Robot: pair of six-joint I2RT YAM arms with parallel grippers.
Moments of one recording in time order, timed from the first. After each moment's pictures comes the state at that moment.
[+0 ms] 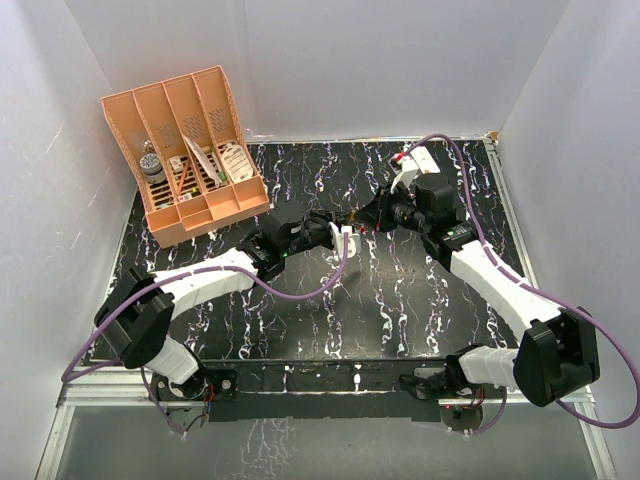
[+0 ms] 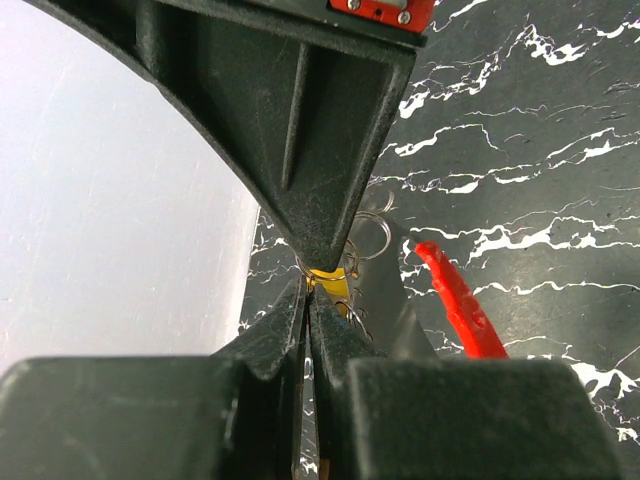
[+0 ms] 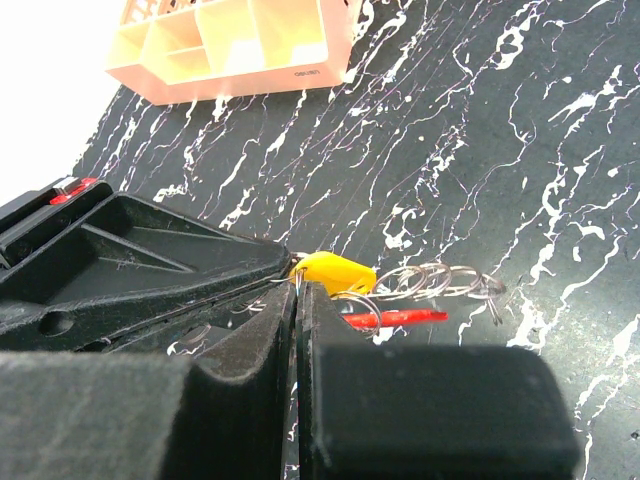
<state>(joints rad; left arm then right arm) -0.81 1.52 0.93 0.39 0.27 0.96 0.37 1.25 0.93 -0.03 -0.44 0.35</state>
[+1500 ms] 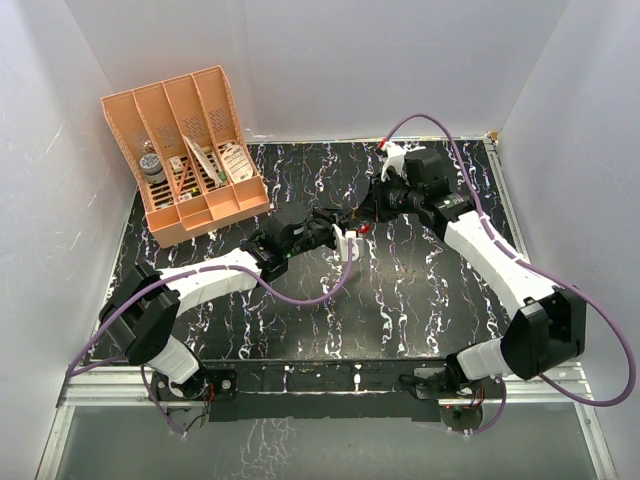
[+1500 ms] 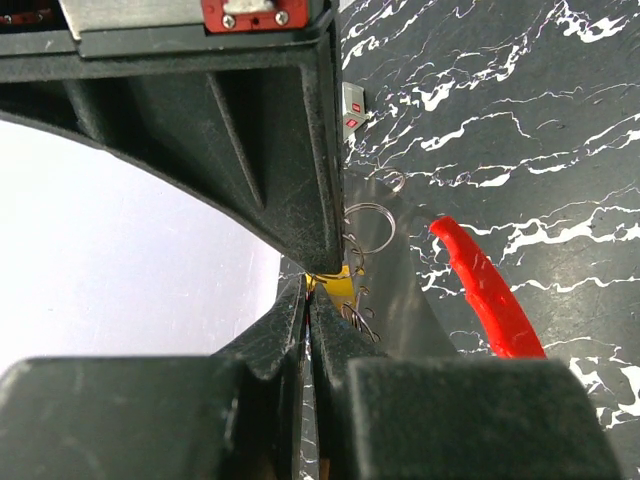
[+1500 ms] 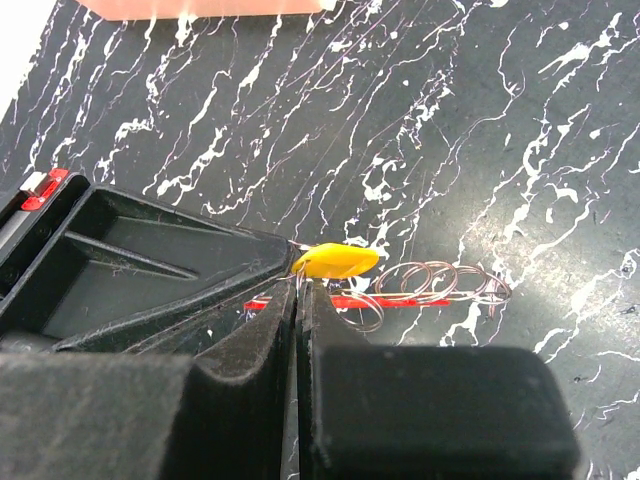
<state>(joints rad) -0.82 1.54 0.93 0.44 0.25 1.04 0.37 1.38 1.20 -0.40 -0.46 0.20</state>
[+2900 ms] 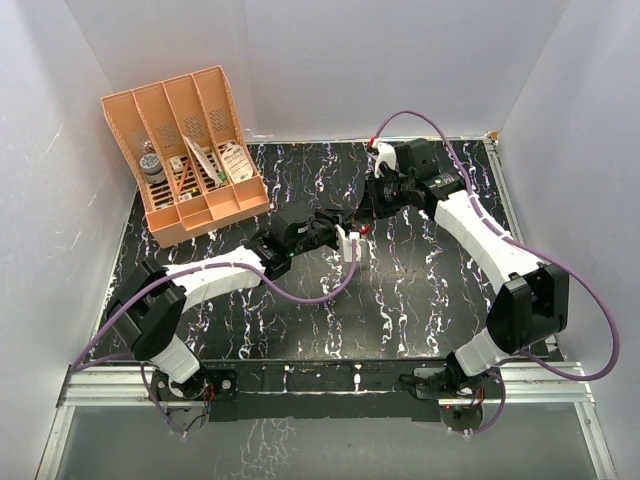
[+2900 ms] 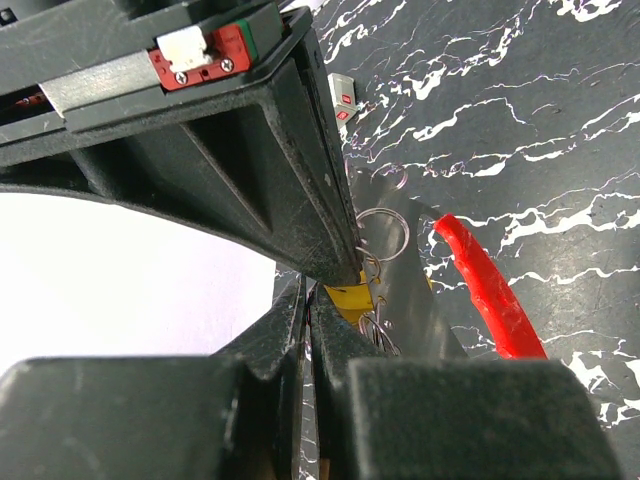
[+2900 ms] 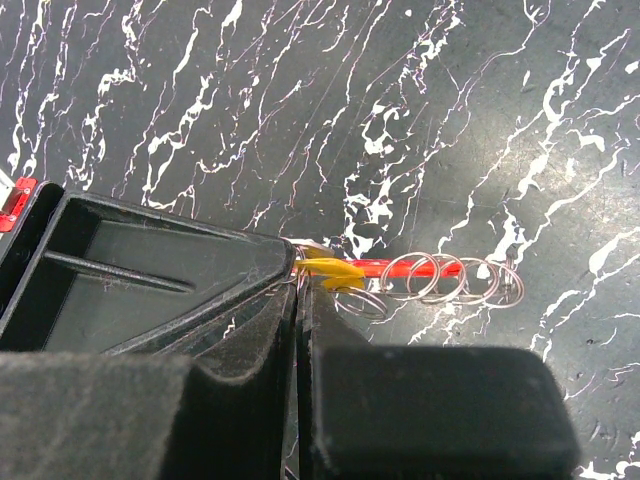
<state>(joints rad) -0.82 1.58 0.95 0.43 0.25 1.08 0.36 1.54 1.39 -0.65 -0.49 0.16</state>
